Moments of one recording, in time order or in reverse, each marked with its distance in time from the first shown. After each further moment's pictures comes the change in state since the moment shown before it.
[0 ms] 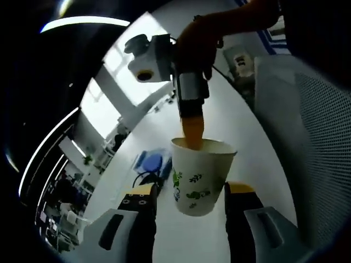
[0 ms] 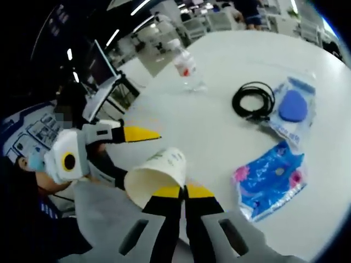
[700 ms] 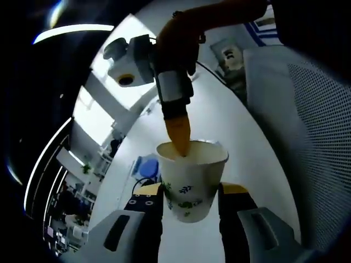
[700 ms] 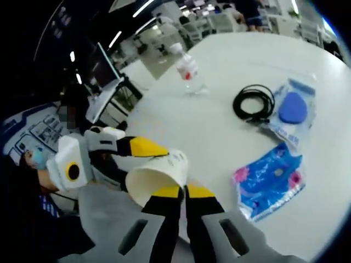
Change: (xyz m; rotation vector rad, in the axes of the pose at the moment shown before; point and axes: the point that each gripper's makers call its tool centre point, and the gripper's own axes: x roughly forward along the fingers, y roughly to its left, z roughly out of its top) left arm 0.009 -0.006 0.008 0.075 0.025 -0.028; right arm -0.009 0.003 0.003 0.002 -0.026 0.024
